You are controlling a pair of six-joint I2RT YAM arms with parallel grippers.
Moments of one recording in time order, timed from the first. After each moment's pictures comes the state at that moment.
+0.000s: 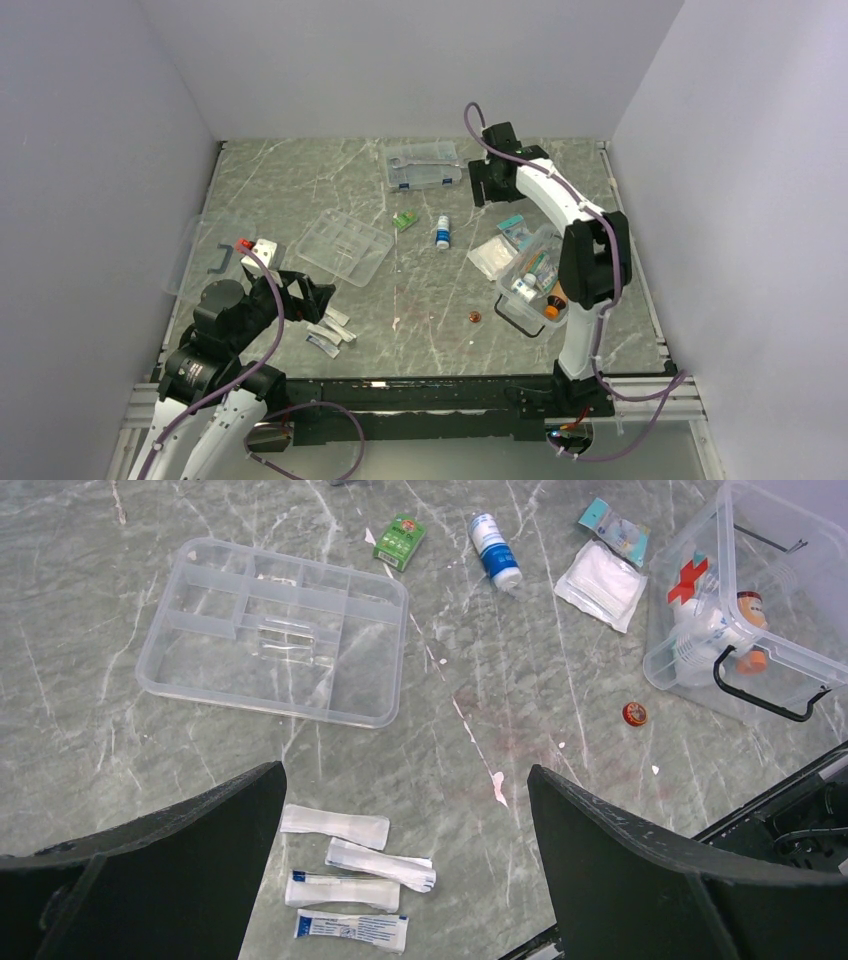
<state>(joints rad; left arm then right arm) -0.37 0.31 0.65 -0.62 0.13 -0.23 0.31 1.93 1.66 -0.74 0.13 0.13</state>
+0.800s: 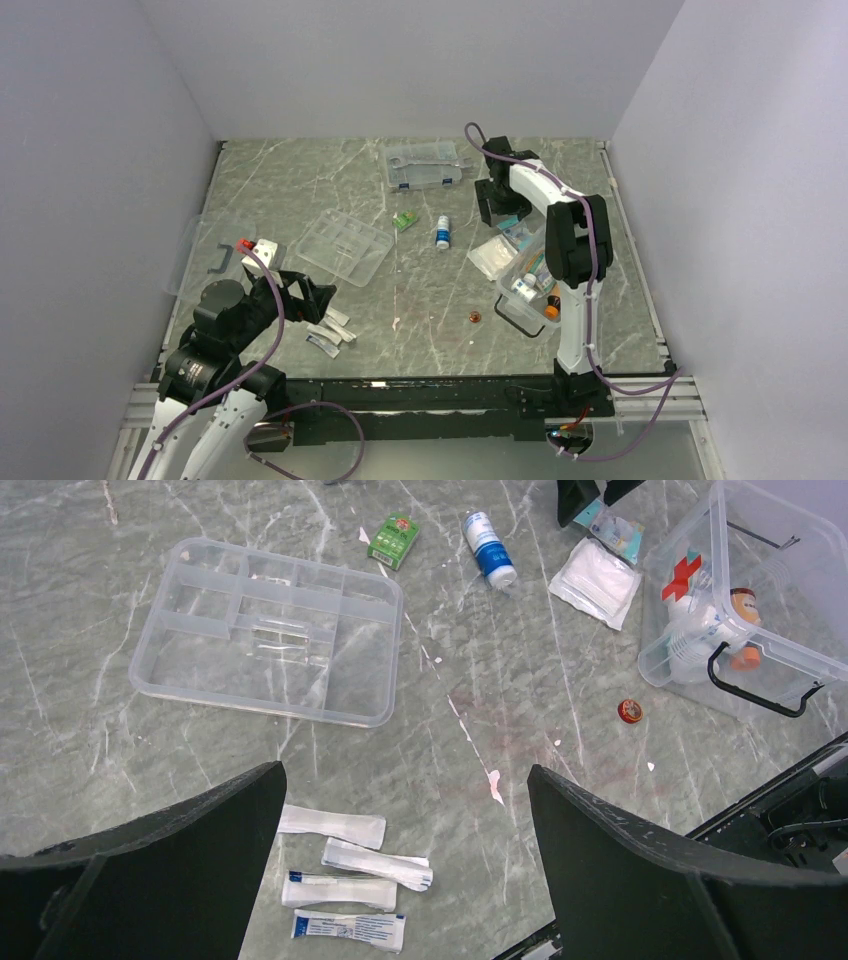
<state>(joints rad) -0.37 0.31 0.65 -0.62 0.14 -0.23 0.26 2.16 1.74 -0.84 0.20 0.12</state>
